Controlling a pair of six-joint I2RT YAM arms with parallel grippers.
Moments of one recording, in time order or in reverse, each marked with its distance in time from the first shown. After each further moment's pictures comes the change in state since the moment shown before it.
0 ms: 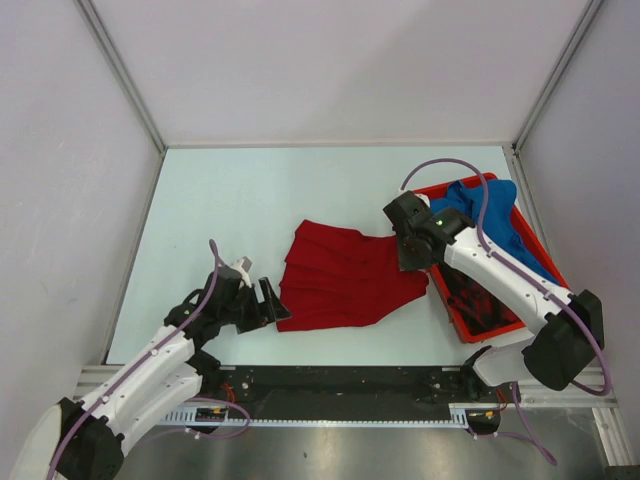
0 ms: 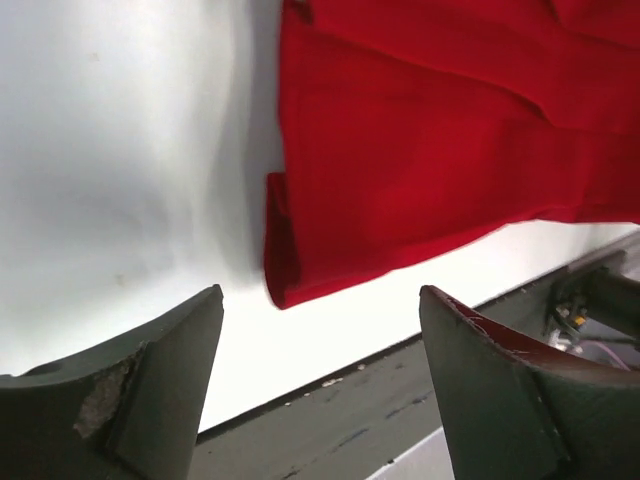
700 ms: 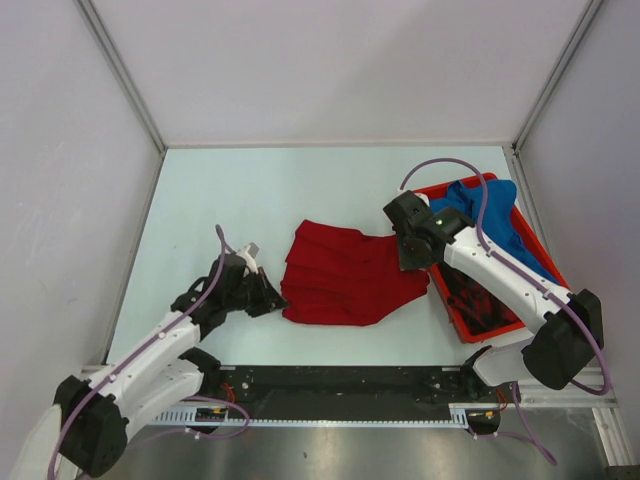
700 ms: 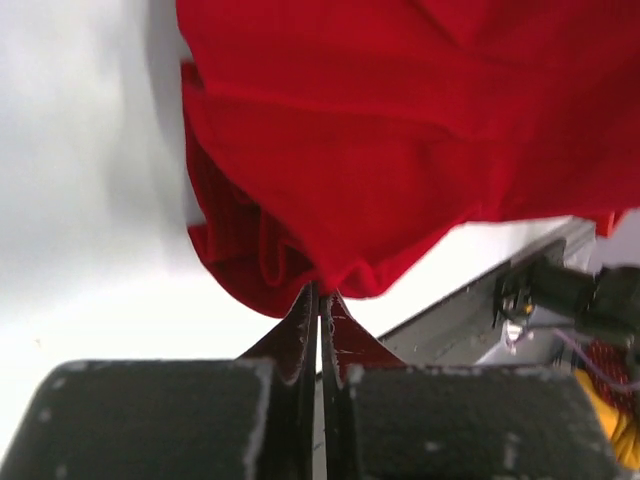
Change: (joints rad) left arm -0.001 0.095 0.035 0.154 0.090 -0.017; right arm -0.004 0.008 0.000 0.005 0.008 -0.024
